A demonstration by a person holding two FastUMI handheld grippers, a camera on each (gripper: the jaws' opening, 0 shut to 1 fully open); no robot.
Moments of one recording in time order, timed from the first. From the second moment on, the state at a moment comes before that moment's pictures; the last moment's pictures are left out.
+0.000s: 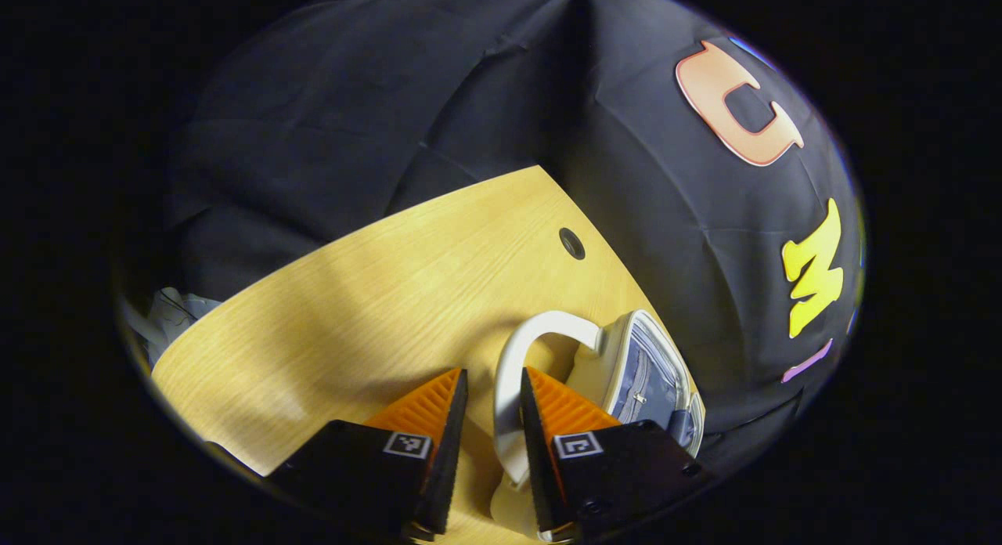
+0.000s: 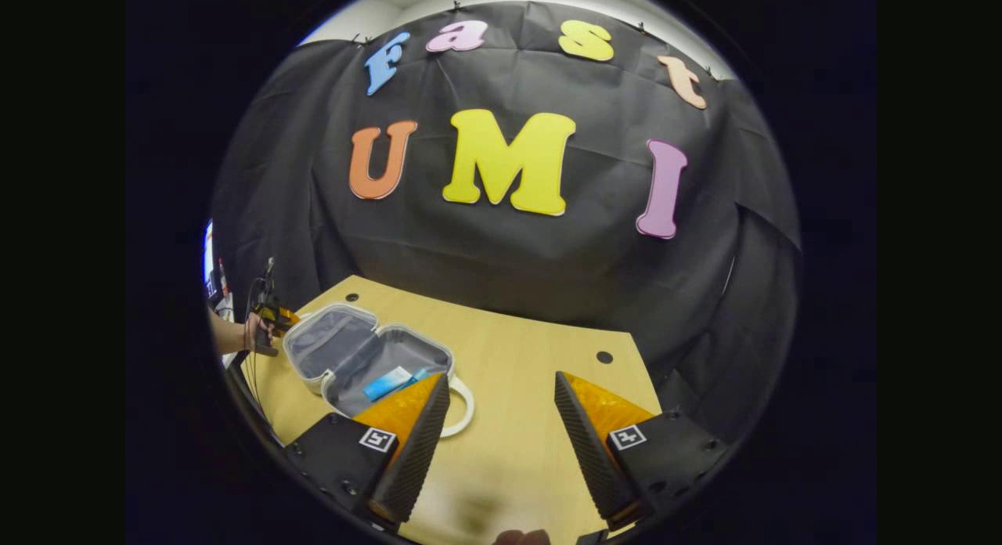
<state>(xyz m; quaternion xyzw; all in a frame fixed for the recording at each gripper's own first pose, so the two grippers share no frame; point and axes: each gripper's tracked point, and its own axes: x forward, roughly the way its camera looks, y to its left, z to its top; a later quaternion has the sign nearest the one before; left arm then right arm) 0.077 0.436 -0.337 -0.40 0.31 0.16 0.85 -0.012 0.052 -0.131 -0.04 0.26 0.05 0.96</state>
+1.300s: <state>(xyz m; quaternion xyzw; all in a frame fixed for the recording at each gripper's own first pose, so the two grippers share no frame) 0.110 0.131 -0.067 0.12 0.13 0.09 0.98 -0.066 -0.105 -0.080 -0.04 0.17 -0.09 0.98</state>
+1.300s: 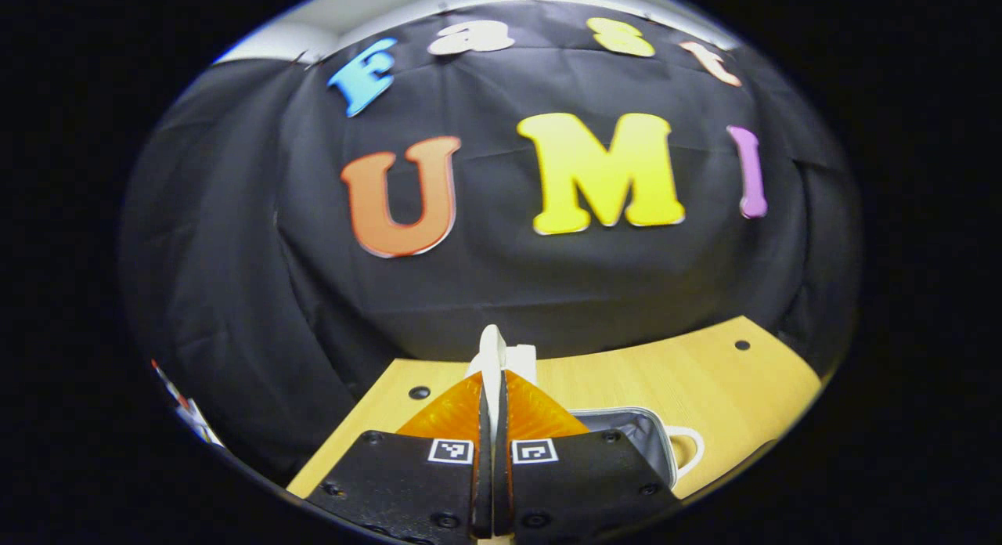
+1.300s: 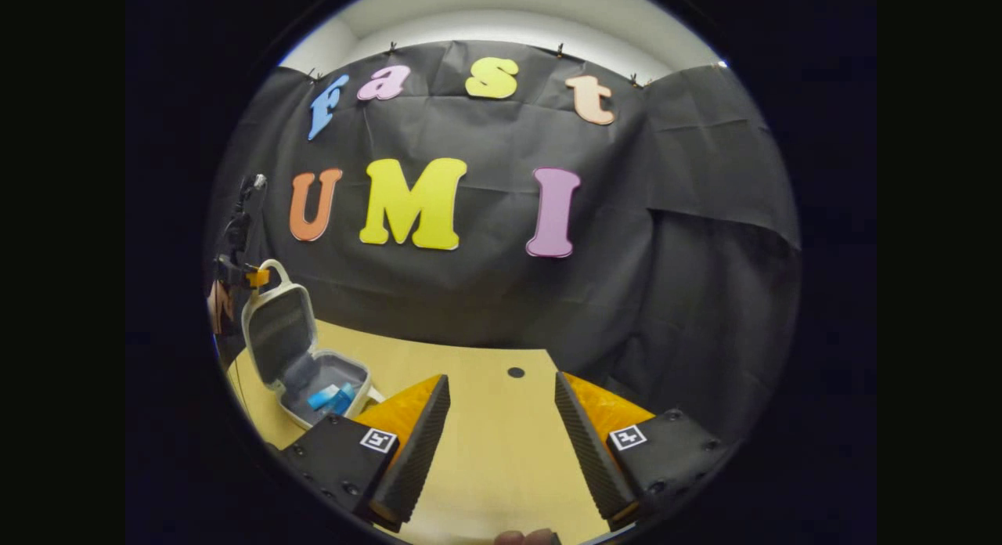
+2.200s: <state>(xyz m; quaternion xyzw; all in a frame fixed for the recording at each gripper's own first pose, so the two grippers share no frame) 0.117 -0.070 -0.241 0.16 0.26 -0.07 0.95 -0.101 -0.153 -0.092 -0.06 0.21 -0.14 0.97</state>
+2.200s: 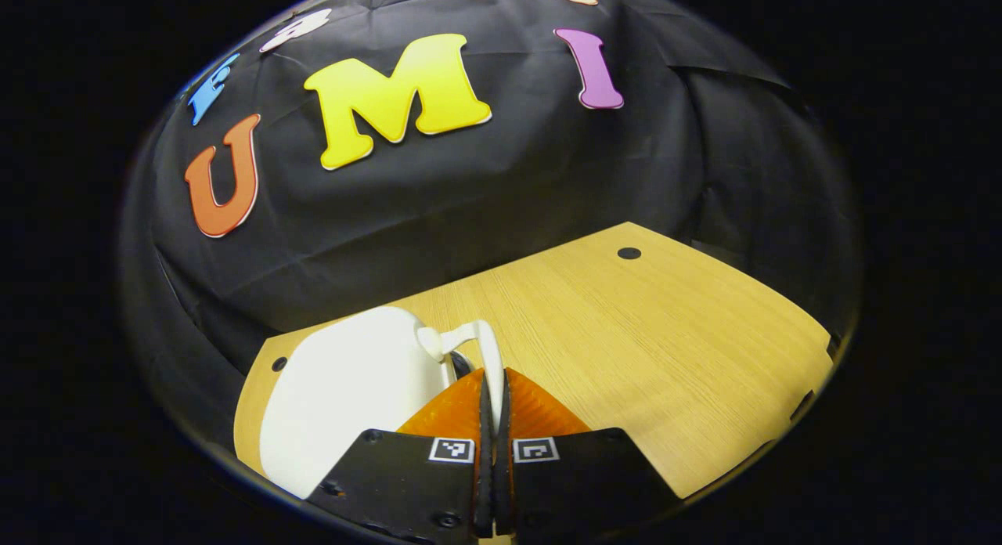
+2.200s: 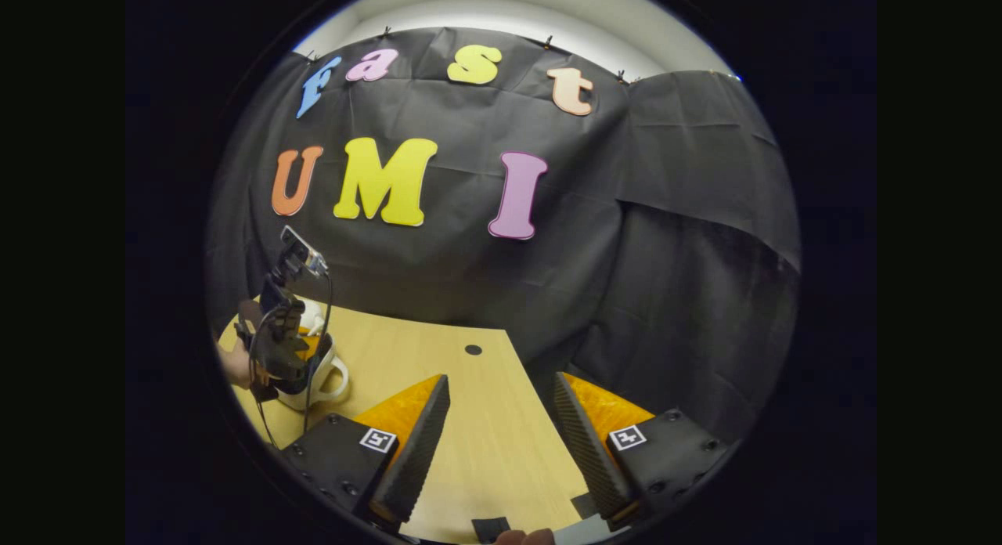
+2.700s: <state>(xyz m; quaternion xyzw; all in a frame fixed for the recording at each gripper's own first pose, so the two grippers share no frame) 0.113 -0.082 -0.277 0.14 0.30 -0.08 0.94 -0.087 -0.138 -0.106 -0.05 0.23 -0.11 0.97</state>
